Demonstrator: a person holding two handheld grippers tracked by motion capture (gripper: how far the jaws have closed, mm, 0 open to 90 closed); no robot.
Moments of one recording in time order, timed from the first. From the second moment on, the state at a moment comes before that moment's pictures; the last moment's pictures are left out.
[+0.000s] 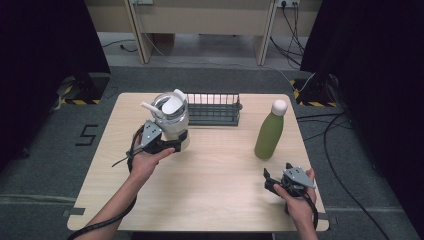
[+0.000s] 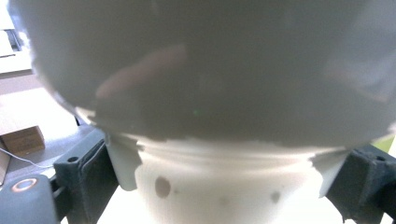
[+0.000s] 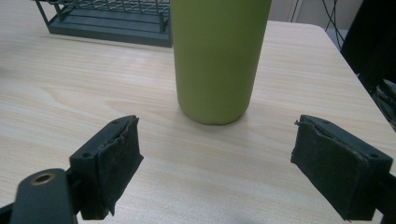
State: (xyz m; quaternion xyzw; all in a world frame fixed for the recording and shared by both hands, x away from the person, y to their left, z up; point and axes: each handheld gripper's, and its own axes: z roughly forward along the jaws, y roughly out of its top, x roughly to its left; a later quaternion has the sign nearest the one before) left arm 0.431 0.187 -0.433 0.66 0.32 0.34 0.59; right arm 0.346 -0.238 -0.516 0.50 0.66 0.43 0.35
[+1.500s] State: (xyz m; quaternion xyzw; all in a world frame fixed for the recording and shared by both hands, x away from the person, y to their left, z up) left arm 0.494 0.163 -0.411 0.66 0.33 0.35 0.58; right arm 0.345 -0.240 -0.516 0.50 0.66 0.44 0.35
